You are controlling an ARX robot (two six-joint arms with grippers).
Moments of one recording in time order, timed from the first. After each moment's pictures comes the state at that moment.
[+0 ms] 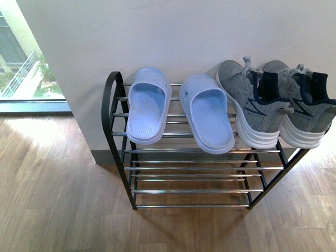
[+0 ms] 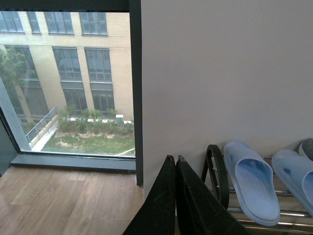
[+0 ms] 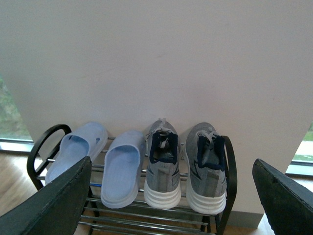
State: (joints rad) left arm 0.00 0.18 0.01 0.18 0.00 -0.01; right arm 0.00 0.00 0.02 0.00 0.00 0.00
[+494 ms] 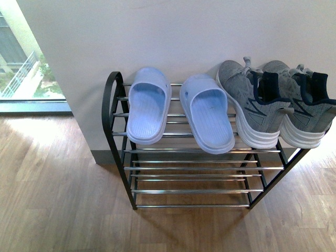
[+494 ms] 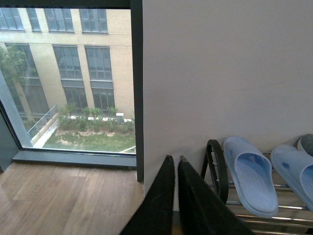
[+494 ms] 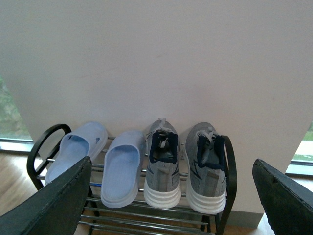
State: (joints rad) left arm 0.00 0.02 0.01 0.00 0.00 -0.01; right arm 0.00 0.00 0.02 0.00 0.00 0.00
